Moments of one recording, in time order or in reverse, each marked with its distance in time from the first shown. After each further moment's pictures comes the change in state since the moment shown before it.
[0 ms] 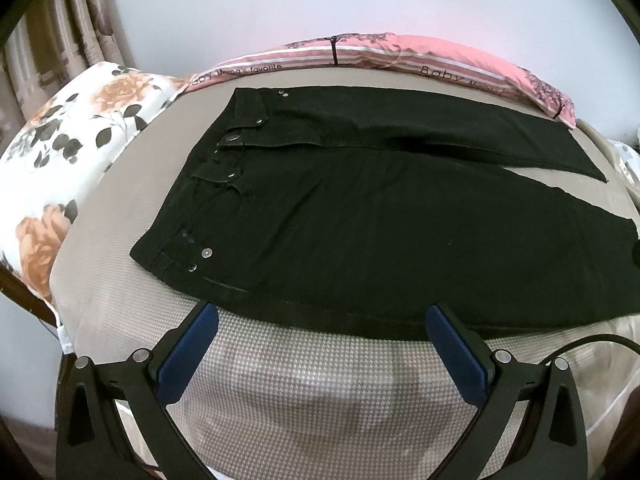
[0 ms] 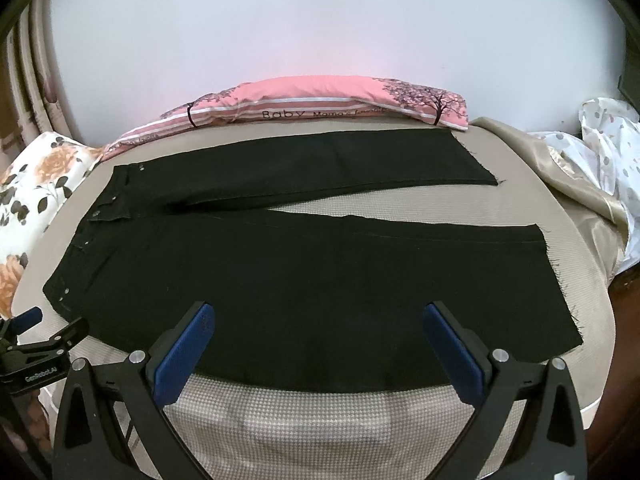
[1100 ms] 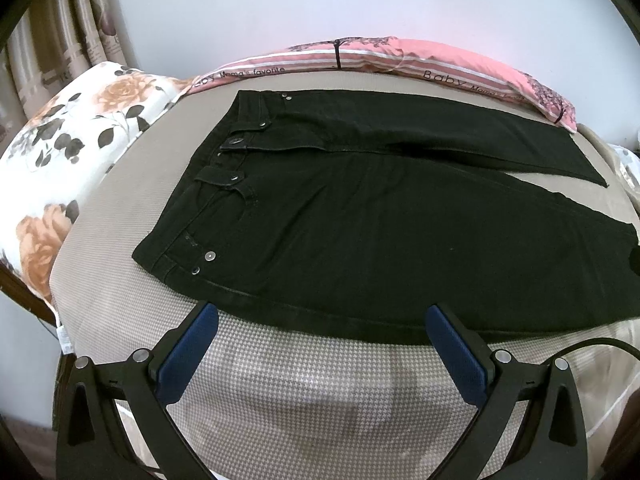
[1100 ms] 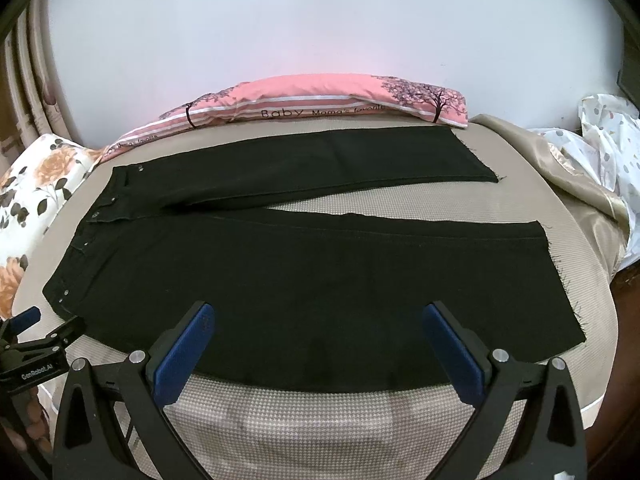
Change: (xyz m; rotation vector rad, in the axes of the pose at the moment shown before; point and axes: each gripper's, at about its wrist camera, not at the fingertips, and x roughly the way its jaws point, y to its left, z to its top) left arm -0.002 0.001 0.001 -0.004 -0.011 0.005; right arm 0.002 -0.002 -0.002 0.008 0.003 0.004
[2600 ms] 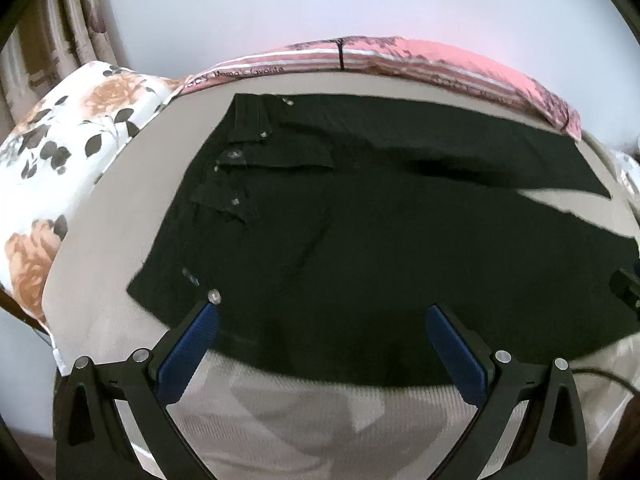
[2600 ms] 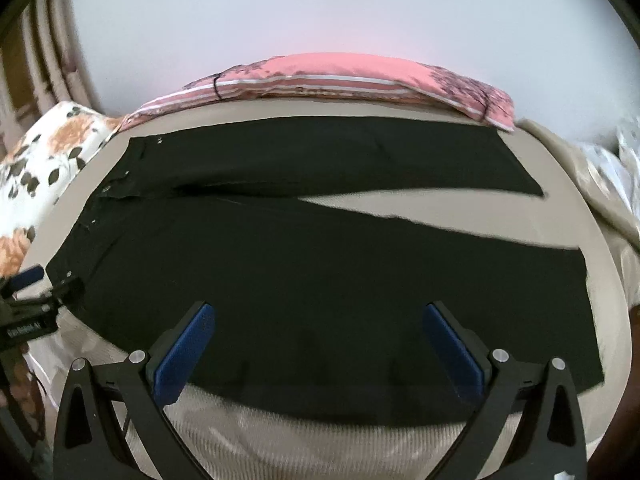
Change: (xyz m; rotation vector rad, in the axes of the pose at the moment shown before) left arm 0.023 0.023 0.041 -0.006 0.019 -0.036; right arm 0.044 0.028 0.024 -0.111 0.077 0.080
